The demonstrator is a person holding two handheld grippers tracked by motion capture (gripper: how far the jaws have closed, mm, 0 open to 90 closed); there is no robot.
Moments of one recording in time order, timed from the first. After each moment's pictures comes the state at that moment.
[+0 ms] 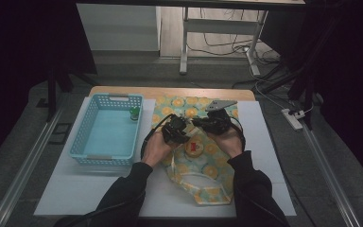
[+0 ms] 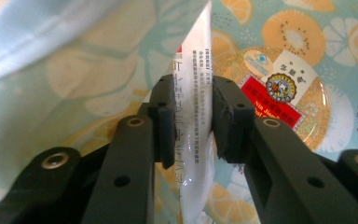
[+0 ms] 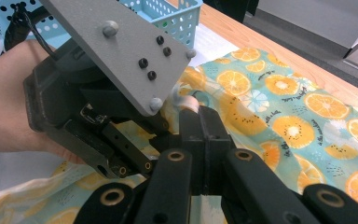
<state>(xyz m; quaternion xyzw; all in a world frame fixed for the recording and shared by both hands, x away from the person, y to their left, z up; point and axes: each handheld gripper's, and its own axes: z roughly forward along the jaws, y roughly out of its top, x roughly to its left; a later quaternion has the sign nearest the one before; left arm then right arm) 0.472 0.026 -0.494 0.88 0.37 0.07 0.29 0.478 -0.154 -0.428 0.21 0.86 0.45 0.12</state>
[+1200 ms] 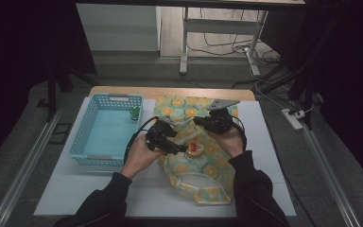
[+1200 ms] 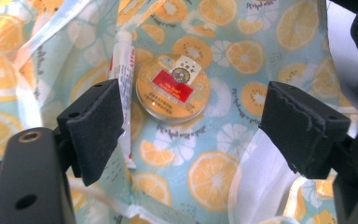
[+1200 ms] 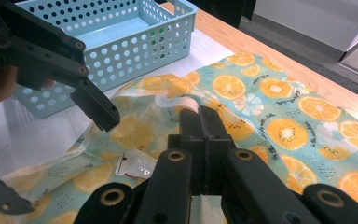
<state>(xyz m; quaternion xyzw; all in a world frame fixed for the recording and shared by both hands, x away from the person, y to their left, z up) 0.413 0.070 -0.452 0.86 0.32 0.03 0.39 0.478 -0.158 -0.424 0.21 0.85 0.46 0.12</state>
